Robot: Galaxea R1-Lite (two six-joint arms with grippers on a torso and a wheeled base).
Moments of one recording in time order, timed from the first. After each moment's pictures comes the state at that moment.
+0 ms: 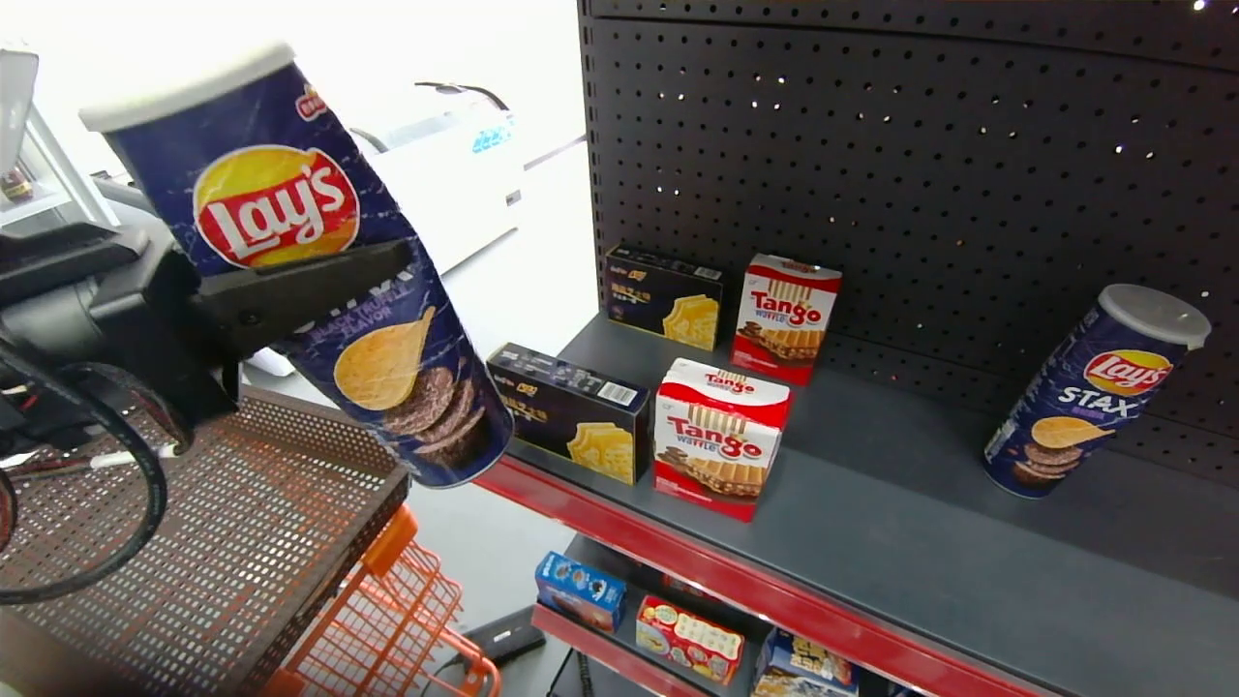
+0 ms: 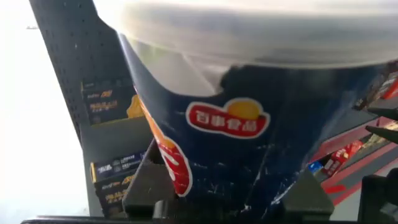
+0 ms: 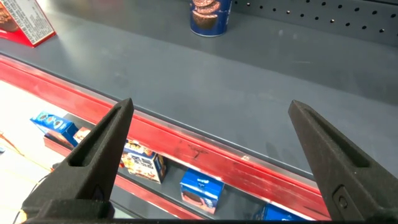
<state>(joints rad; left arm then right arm) -0.22 1.29 -0.74 -0.77 -0.73 -0.14 0.00 0.01 0.00 0.00 -0.02 0.01</state>
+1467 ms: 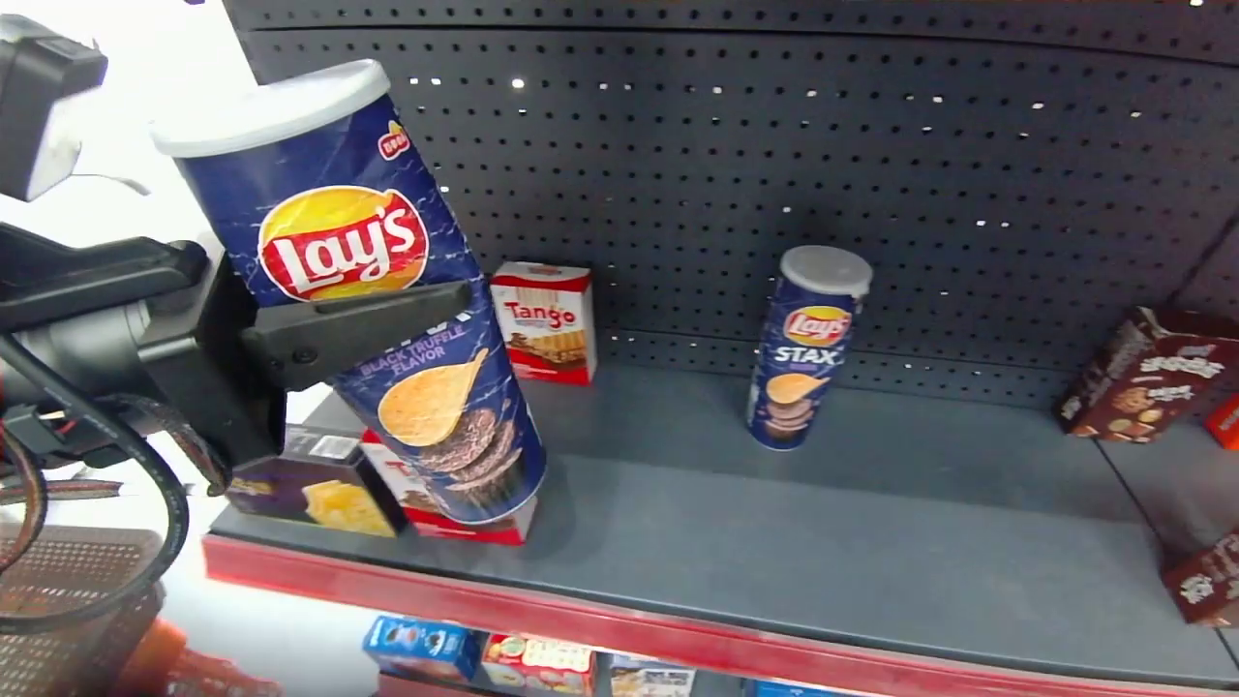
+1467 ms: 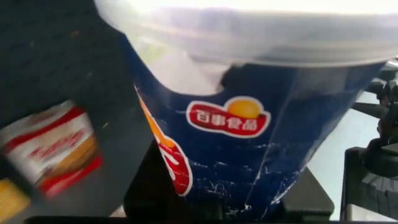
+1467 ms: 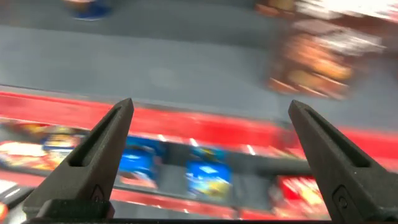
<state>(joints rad) -0.33 1.30 -0.79 -0.63 -0.73 -0.02 0.00 0.01 0.00 0.00 -0.02 0.00</state>
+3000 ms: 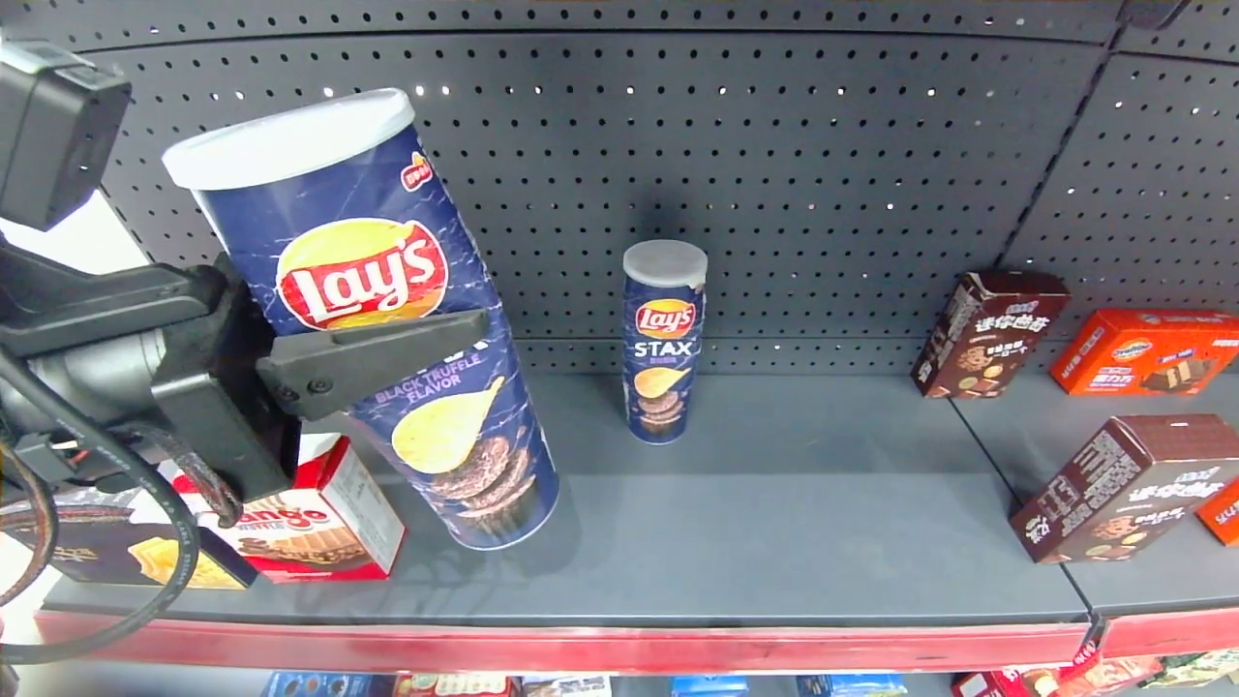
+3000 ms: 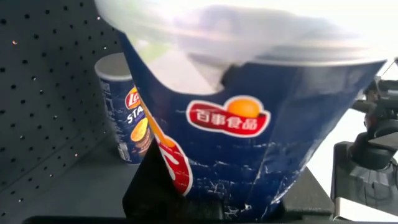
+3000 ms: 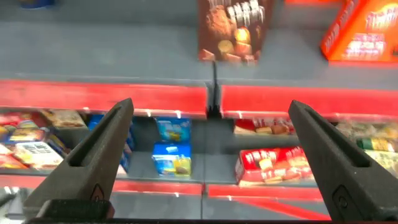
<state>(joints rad) -0.37 1.30 -0.76 -0.64 -0.73 -0.02 0.01 0.04 -0.04 0.00 0.03 -0.02</state>
